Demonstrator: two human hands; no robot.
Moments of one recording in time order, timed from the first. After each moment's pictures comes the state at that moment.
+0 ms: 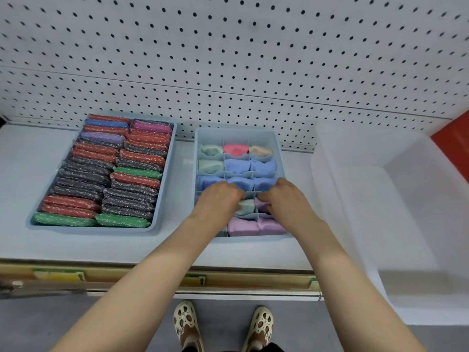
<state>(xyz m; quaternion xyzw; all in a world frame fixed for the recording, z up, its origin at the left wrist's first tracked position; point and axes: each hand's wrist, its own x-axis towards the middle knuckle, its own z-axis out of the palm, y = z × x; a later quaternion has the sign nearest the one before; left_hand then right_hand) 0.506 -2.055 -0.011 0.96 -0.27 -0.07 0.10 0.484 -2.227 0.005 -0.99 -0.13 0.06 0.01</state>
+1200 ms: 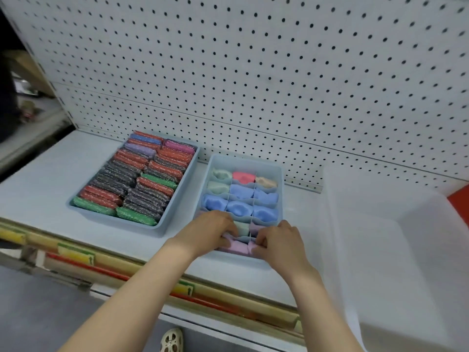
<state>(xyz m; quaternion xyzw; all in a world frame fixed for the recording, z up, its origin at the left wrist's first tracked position) 0.468 -2.034 0.002 0.94 -0.25 -0.12 0.19 0.448 -2.234 0.013 -0.99 -0.11 0.10 0.08</state>
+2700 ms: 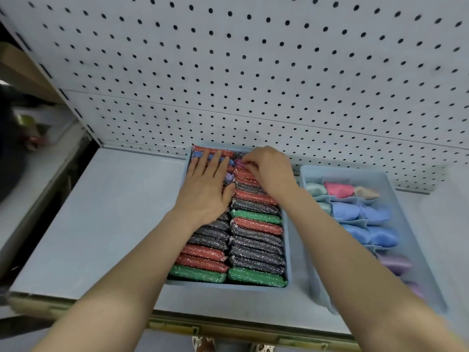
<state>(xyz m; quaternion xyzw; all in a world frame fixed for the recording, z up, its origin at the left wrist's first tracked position) 0.624 -1.789 -0.021 0.98 -0.16 -0.02 0.07 0.671 -1.966 0.002 -0.97 -0.13 -0.05 0.17</state>
